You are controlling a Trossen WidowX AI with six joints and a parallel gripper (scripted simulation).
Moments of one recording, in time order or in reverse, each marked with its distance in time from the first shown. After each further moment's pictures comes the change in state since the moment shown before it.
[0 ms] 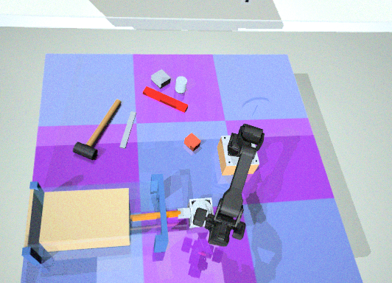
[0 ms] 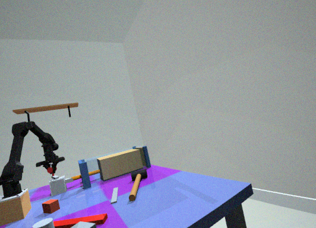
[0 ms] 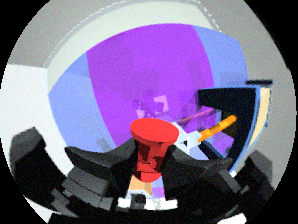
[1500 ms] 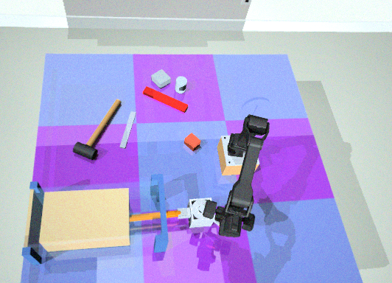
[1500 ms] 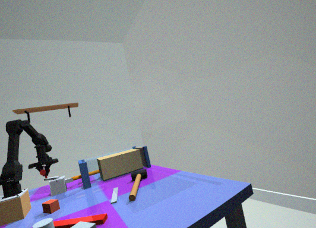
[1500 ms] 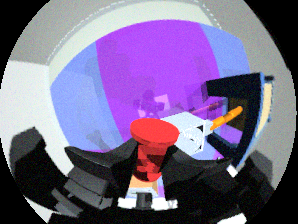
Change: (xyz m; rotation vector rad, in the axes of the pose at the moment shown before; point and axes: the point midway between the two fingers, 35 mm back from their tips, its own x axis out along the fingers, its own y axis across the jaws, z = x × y) arm -0.001 0.028 -0.041 -0.009 0.003 0.013
